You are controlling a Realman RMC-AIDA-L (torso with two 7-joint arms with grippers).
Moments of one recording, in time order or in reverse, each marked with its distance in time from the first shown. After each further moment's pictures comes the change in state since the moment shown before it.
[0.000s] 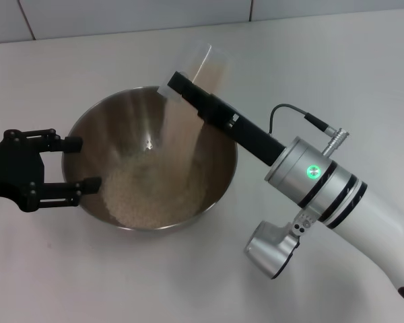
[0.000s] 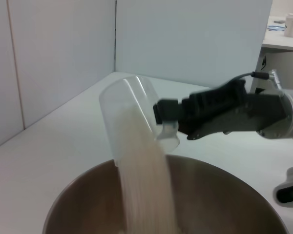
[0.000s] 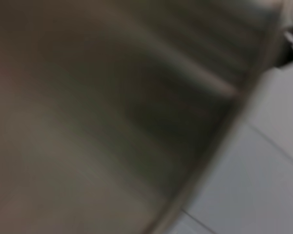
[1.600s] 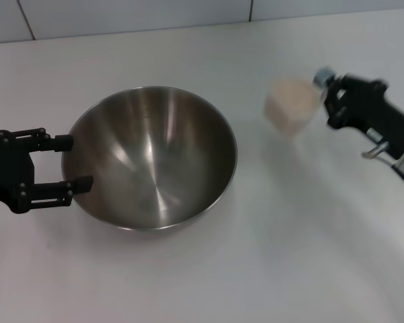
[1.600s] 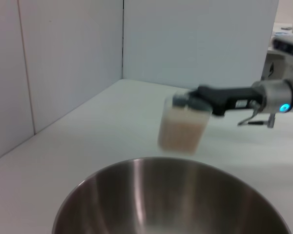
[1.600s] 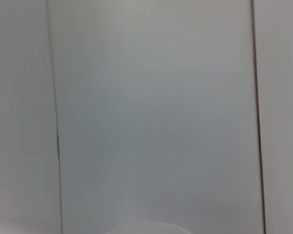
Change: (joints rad) left arm 0.034 0.002 -0.012 0.012 -0.031 0.001 0.022; right arm -0.182 -0.010 -0.011 -0.516 0.048 -0.110 2.641
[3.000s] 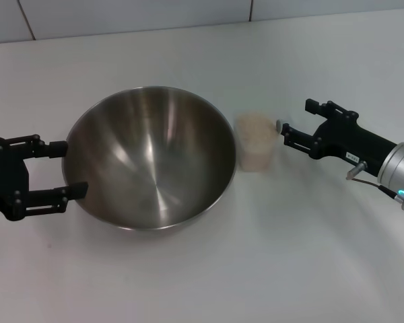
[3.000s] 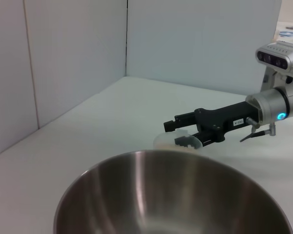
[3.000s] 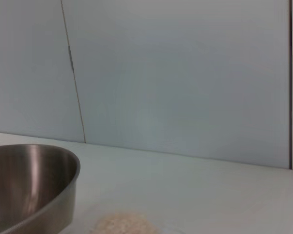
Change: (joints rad) left arm 0.025 0.000 -0.002 0.001 -0.002 -0.001 0.012; right arm 0.047 0.002 -0.096 -0.053 -0.156 0.269 0.211
